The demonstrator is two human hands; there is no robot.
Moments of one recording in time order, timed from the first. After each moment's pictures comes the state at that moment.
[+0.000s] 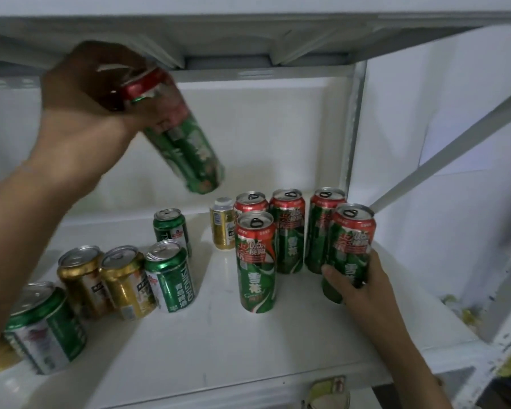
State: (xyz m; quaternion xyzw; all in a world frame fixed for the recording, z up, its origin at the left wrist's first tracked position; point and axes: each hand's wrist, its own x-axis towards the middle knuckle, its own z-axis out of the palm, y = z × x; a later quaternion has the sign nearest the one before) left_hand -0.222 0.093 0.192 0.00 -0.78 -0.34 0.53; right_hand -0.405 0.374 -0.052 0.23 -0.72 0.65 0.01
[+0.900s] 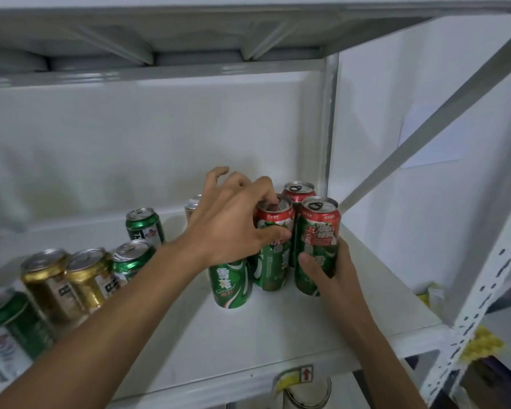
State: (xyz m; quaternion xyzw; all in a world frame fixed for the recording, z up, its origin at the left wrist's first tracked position) left_hand -0.318 0.199 0.085 -0.02 -0.96 -0.04 0.28; right_hand -0.406 0.377 -0.052 0.27 -0.64 0.72 -0.03
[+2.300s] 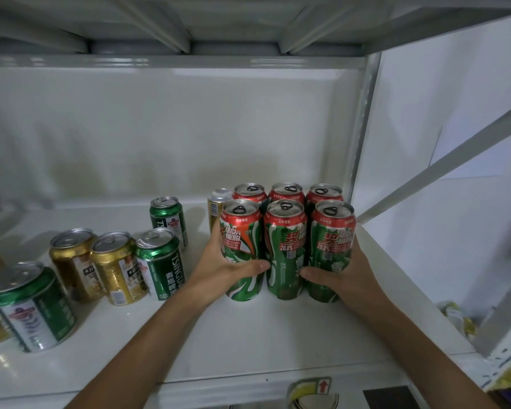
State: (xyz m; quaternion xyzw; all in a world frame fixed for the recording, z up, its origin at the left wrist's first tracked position) left_hand -0.294 0.157 -0.016 0.10 -0.76 -0.60 0.24; right_hand -0.451 0.358 -0.042 0.37 -0.67 0.64 -0.10
